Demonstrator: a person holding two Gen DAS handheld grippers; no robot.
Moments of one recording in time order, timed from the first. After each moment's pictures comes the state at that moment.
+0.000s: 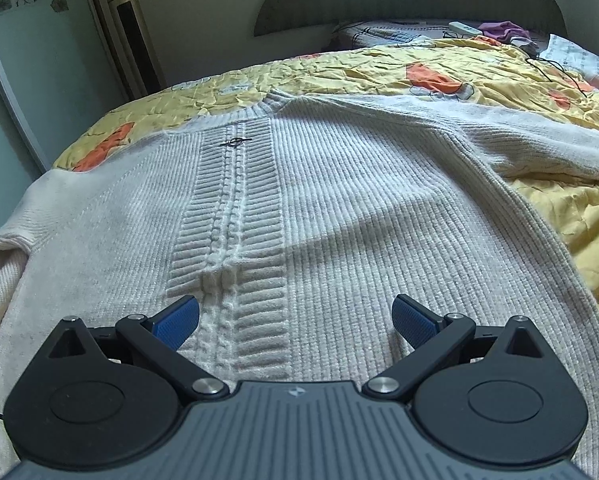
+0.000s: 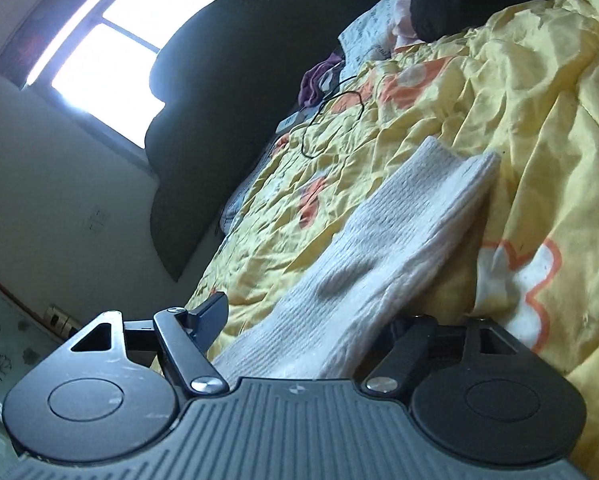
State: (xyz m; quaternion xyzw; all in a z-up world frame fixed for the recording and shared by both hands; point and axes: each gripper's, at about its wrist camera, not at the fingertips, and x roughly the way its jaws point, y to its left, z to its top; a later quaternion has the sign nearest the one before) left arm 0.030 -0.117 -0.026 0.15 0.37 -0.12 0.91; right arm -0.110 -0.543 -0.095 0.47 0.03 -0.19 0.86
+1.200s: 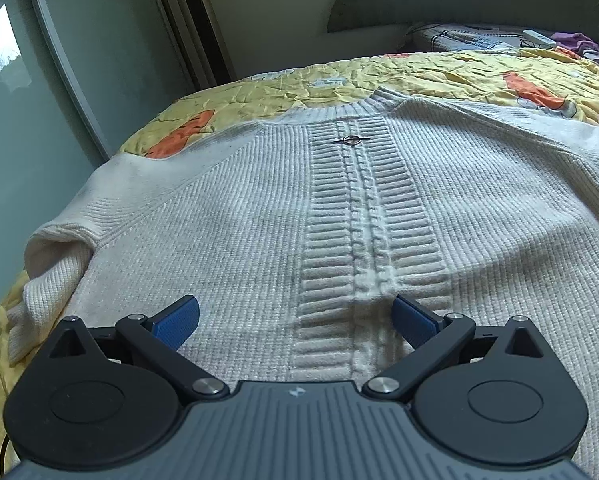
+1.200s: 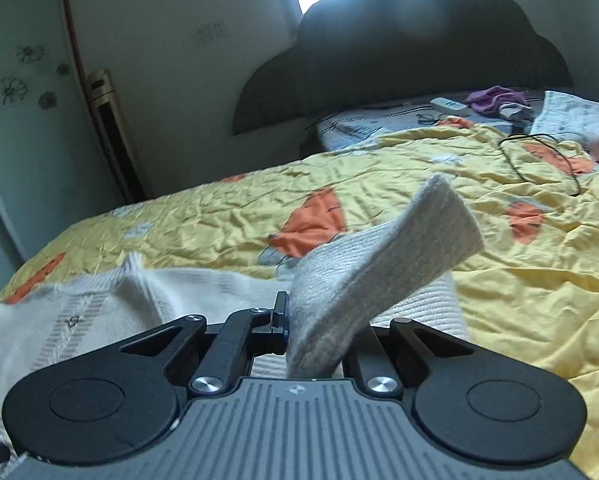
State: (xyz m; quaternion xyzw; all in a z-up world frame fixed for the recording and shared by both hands) left arm 0.080 -0.058 -0.032 0.15 0.36 -0.02 0.92; right arm 0.028 -0.392 -0.019 0.12 0.21 -0.09 0.97
